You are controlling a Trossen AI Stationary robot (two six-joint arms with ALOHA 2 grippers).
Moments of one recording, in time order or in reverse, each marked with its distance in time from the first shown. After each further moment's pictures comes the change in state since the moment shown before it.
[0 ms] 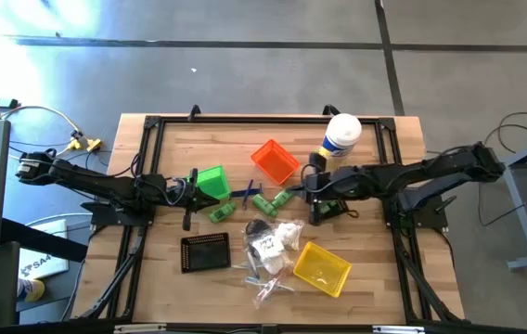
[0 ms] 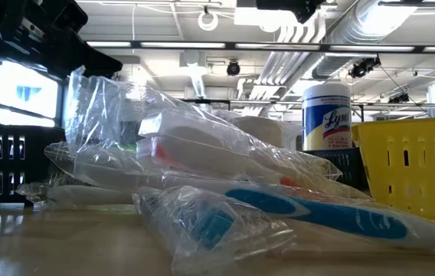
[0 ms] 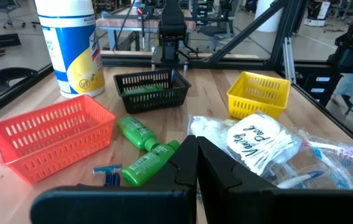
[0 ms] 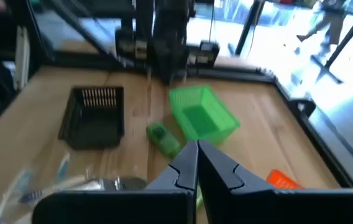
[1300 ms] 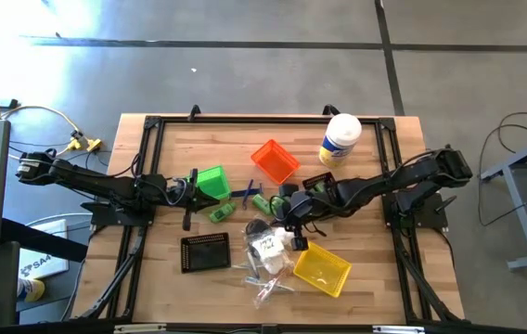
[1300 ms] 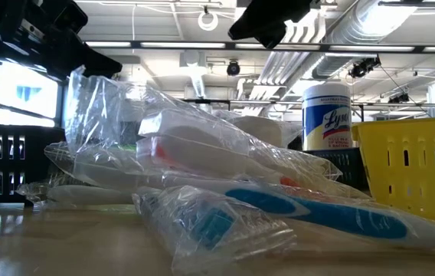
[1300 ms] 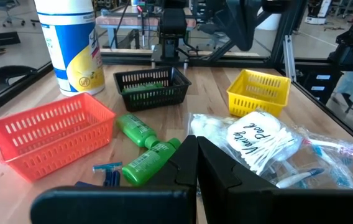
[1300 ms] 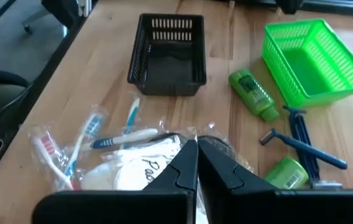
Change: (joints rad) left arm 0.000 0.000 0.000 -0.008 0.000 0.000; right arm 0.059 0.320 0.184 -0.135 -0.230 0.065
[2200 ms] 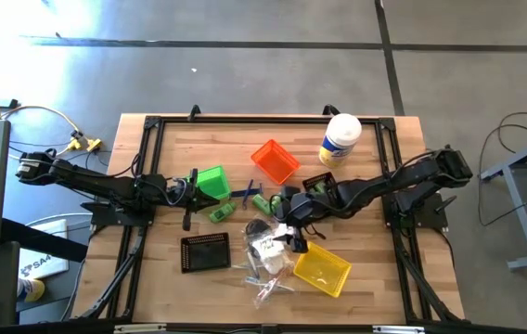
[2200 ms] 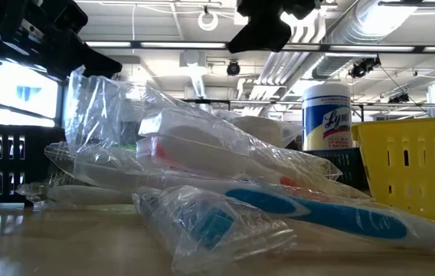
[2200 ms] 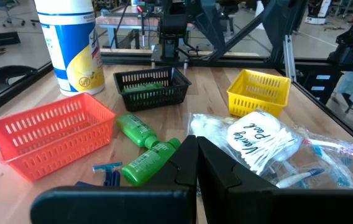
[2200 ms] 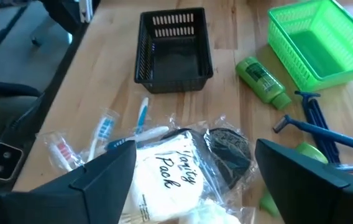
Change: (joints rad) left arm 0.000 0.000 0.000 0.000 0.000 0.000; right arm 0.011 0.000 0.000 0.001 -0.014 0.114
